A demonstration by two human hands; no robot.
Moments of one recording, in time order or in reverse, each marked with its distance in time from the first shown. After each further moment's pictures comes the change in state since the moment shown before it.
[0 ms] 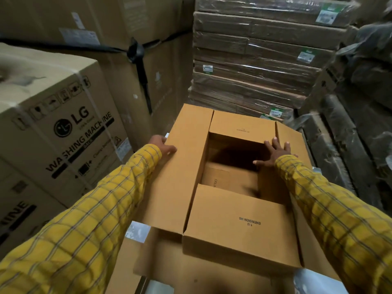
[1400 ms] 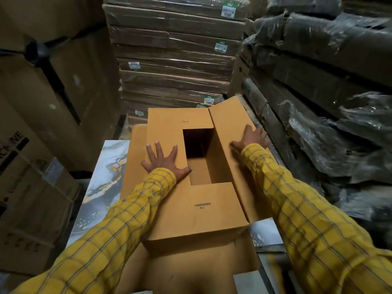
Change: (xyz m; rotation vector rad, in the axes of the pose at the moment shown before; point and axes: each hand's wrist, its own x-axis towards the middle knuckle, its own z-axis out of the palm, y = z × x) left_hand -0.085 0.056 0.160 0.788 -0.160 0.290; right_hand -0.116 0.051 -0.003 0.322 0.426 0.491
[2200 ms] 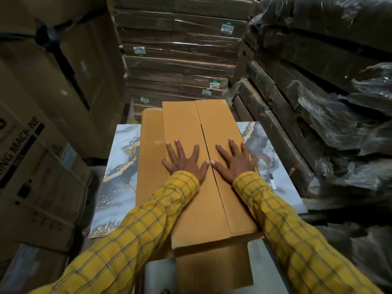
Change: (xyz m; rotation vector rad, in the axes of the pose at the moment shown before) left_hand -0.086 -0.019 0.041 0.000 0.092 0.098; right_hand -0.178 0.004 0.087 -0.108 -0.127 -0.404
